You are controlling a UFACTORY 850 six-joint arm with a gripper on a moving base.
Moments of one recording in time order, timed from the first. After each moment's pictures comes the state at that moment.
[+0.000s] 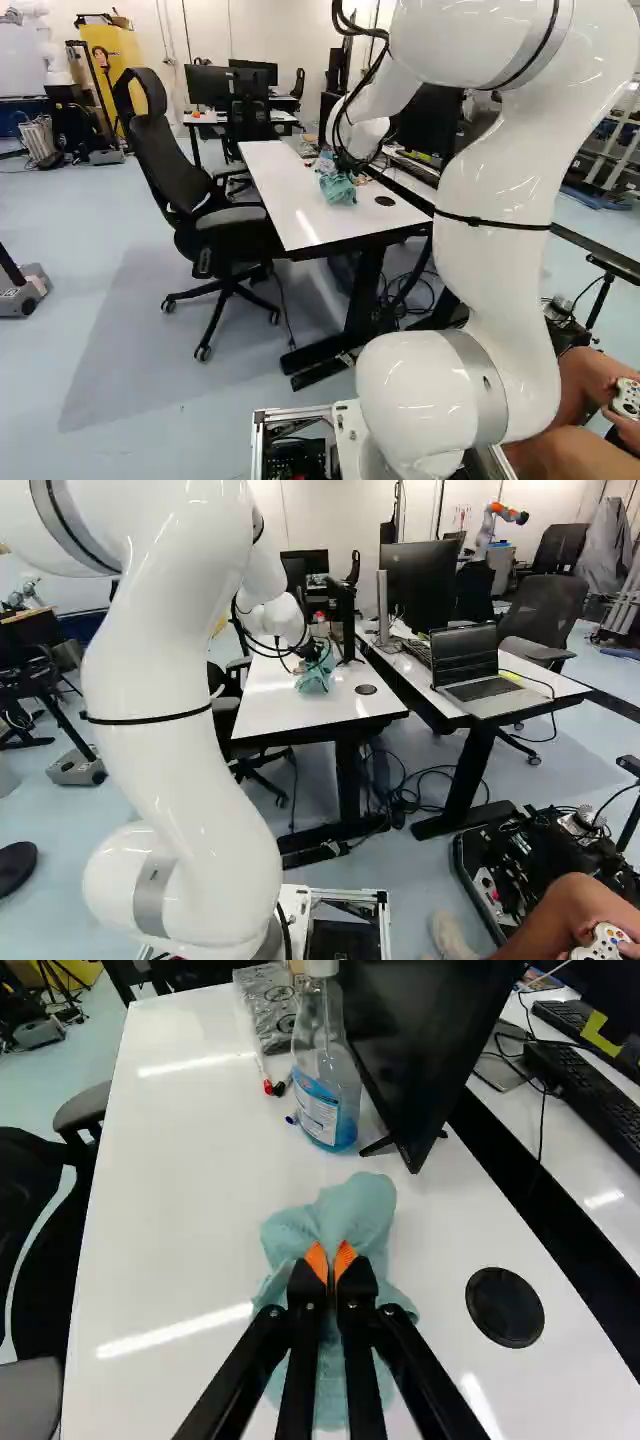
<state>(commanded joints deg) -2.5 -19.5 -64.7 0.8 4.5 0.0</state>
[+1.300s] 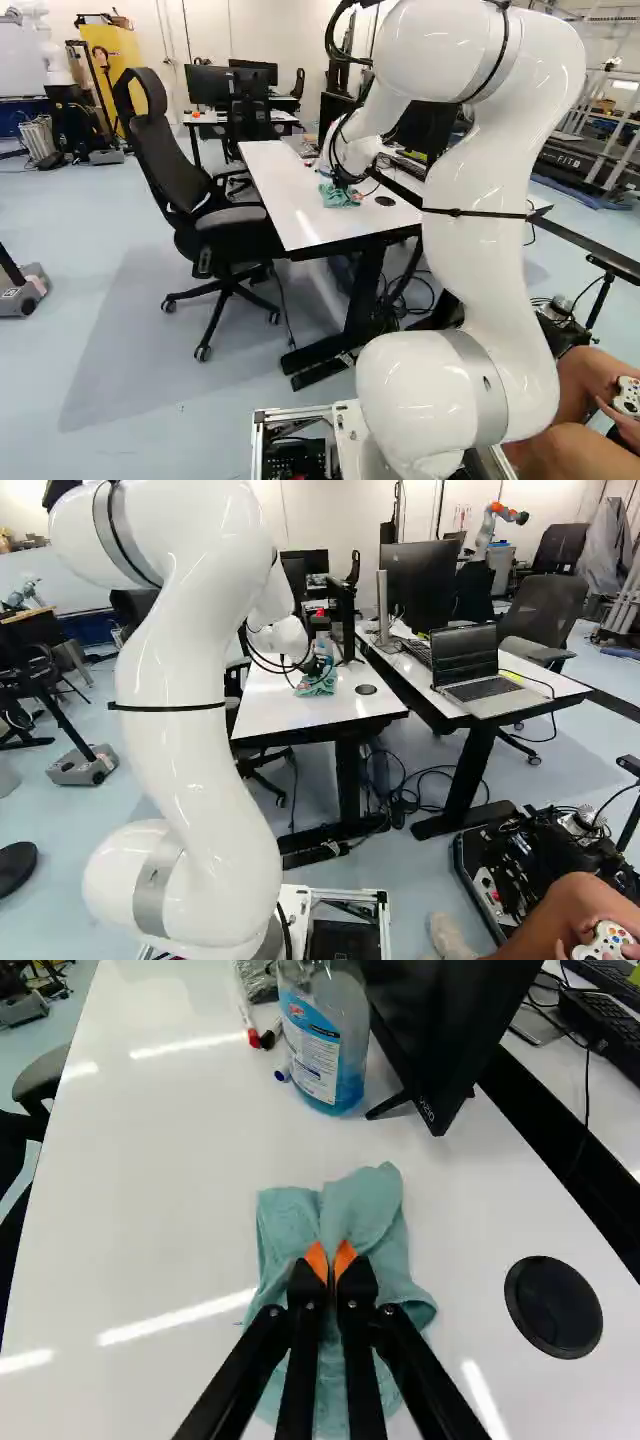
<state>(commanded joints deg) -2.5 -26.1 -65.6 0.8 7.2 0.0</state>
